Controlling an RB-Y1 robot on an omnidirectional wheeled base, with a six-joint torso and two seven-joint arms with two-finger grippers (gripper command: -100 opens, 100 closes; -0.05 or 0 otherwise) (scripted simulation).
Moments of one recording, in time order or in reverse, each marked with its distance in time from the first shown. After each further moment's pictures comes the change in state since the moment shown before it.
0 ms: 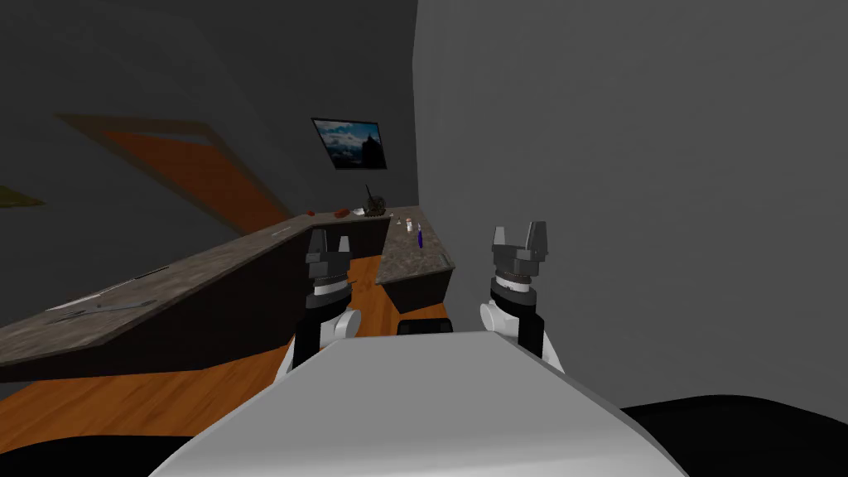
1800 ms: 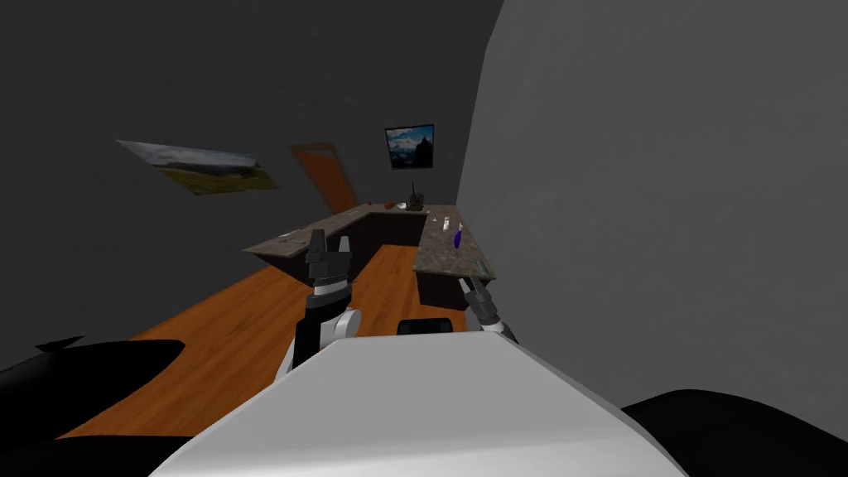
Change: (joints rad) left arm 0.000 0.000 0.000 0.000 0.000 0.000 0.000; right arm 0.253 -0.456 0.305 0.337 -0.123 -0.120 -0.063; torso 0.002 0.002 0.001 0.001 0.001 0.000
